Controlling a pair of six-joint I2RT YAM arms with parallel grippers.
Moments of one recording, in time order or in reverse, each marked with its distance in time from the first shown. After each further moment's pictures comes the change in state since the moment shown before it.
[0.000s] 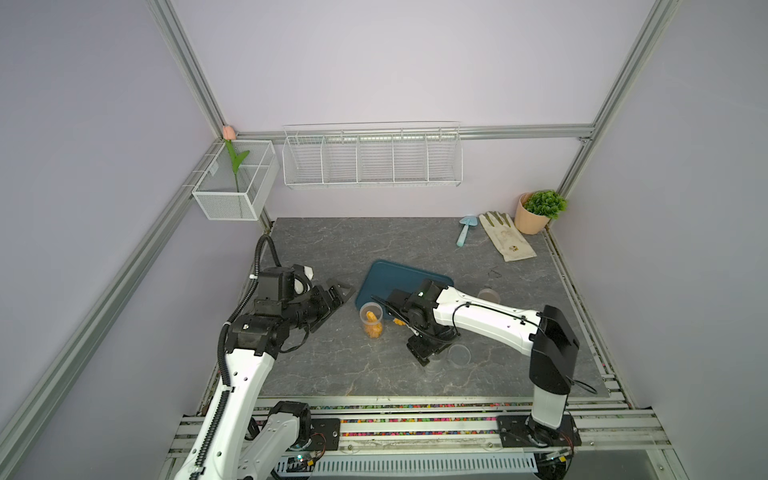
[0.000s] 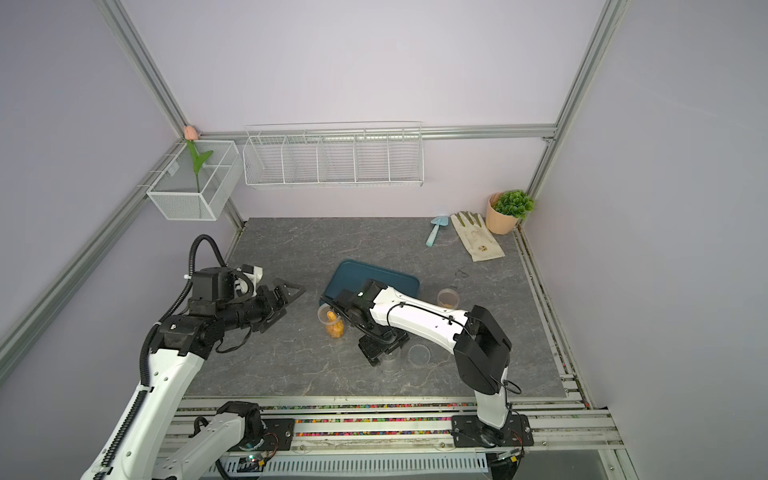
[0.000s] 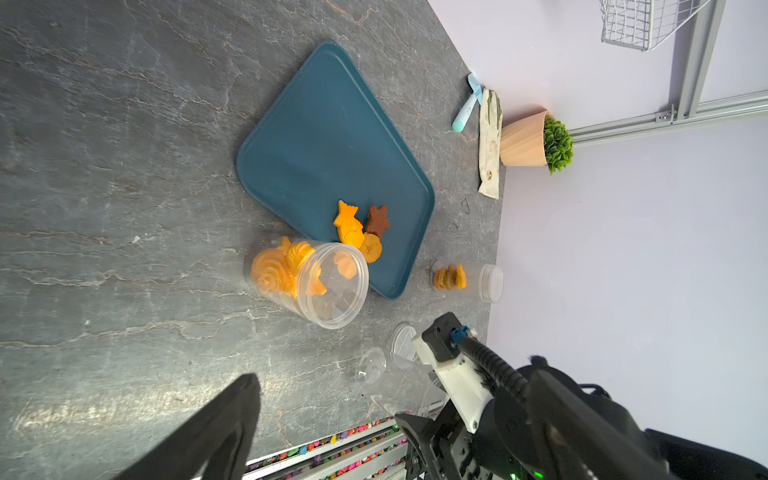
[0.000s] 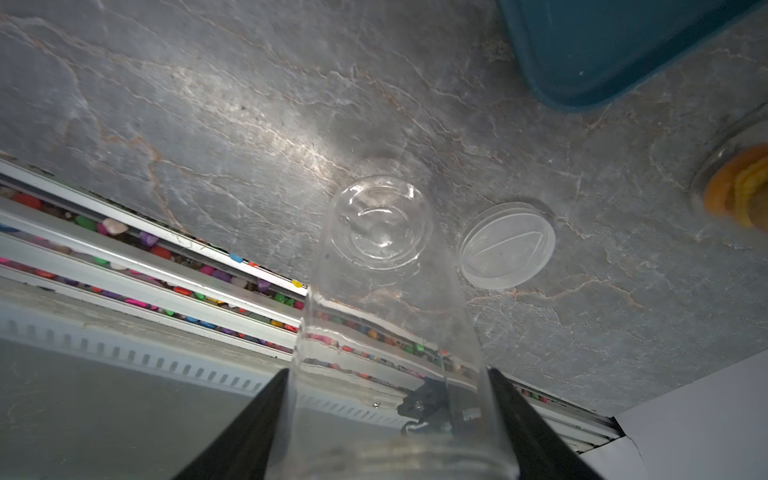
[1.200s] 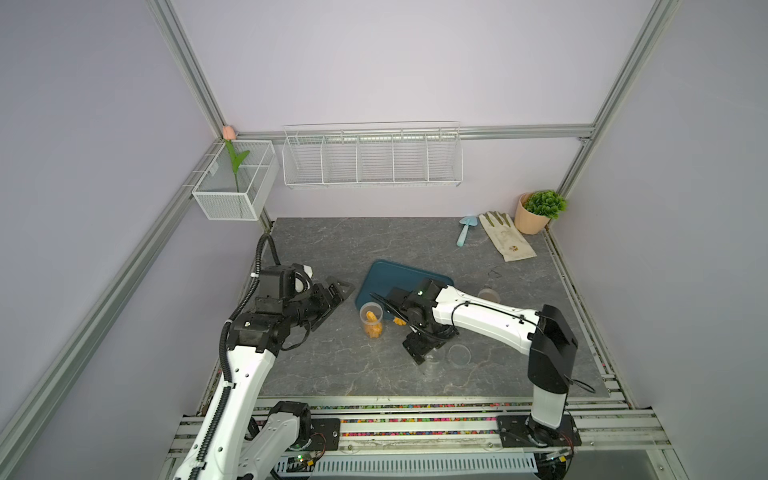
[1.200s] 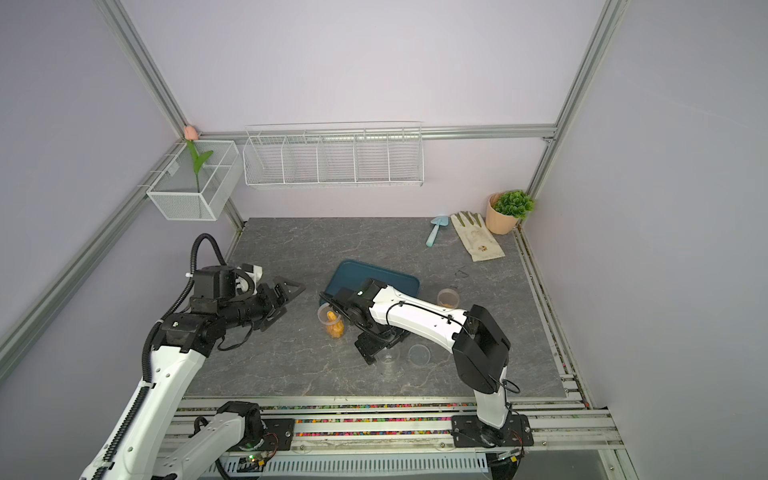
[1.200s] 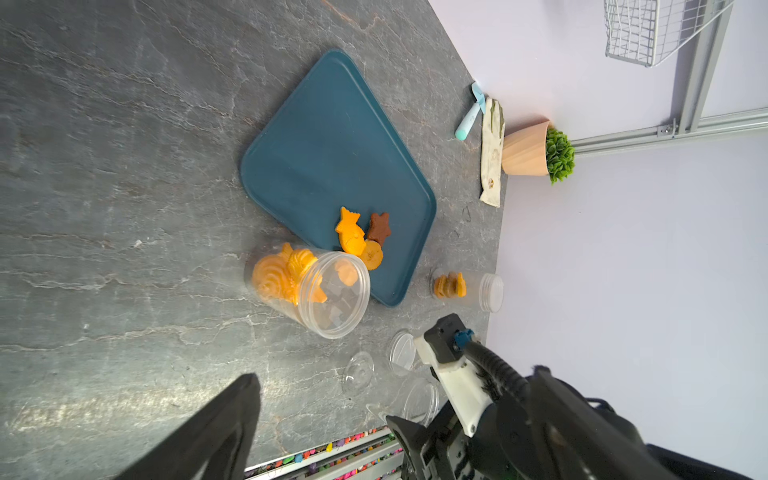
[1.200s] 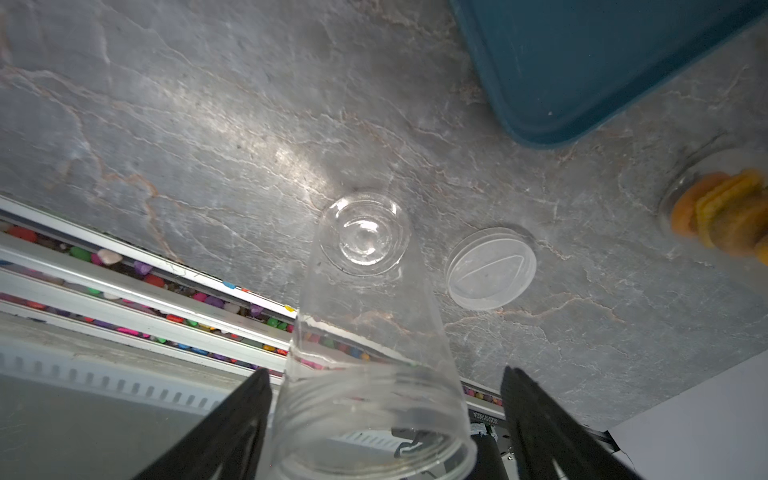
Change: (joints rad) left arm 0.000 0.014 0.000 0.018 -0.028 -0.026; right arm -0.008 0.004 0.030 0.019 0.050 -0.003
